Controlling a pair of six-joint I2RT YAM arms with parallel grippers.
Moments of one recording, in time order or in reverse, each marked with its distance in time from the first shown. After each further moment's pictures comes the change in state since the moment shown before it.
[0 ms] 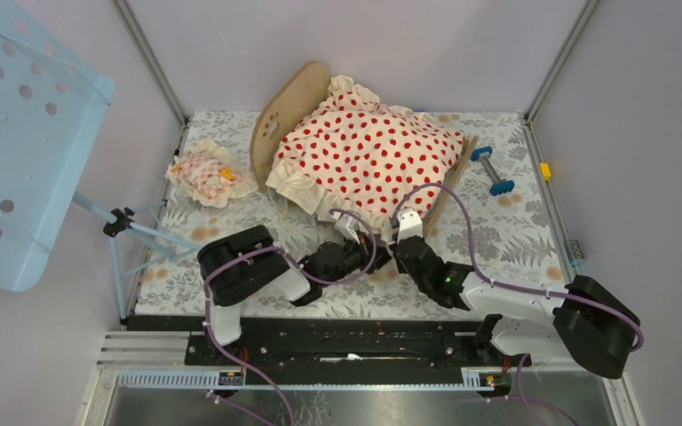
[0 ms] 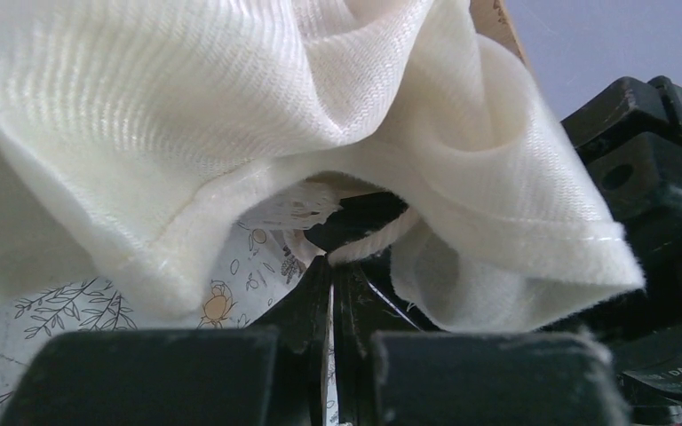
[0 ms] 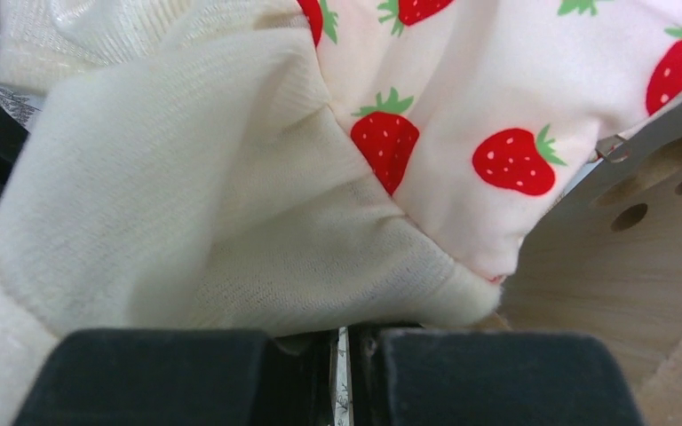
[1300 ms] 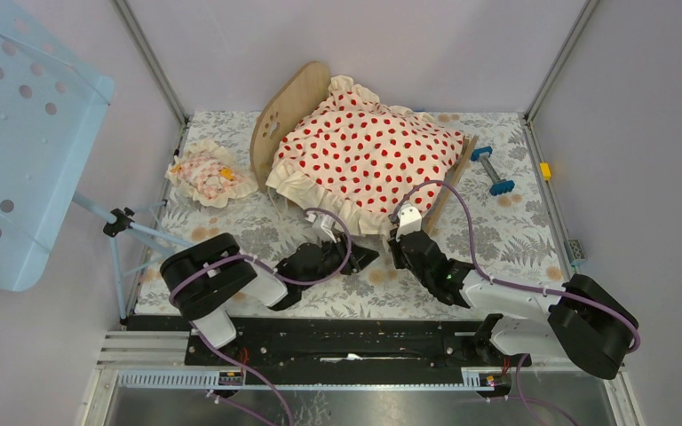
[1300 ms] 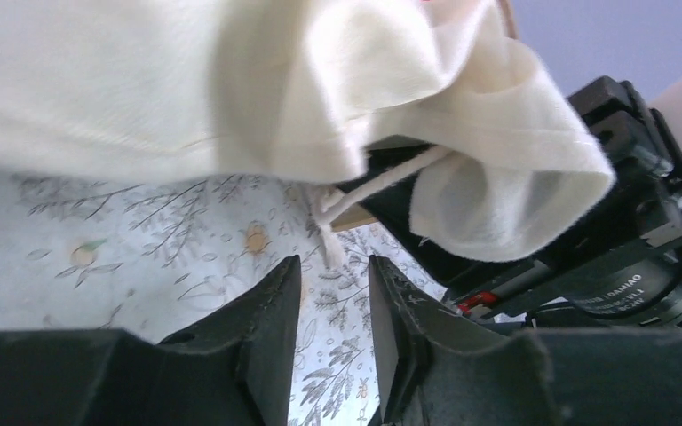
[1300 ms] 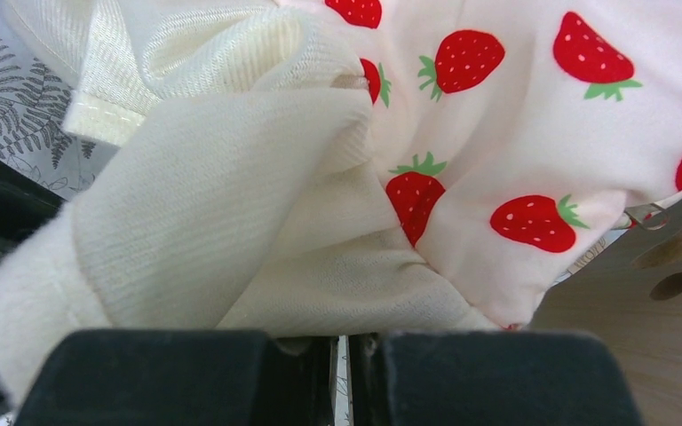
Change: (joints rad) left arm 0.055 -0.214 -0.148 -0.115 0.005 -0.114; right arm -0.061 0.021 -0.009 0.130 -0.135 -0.045
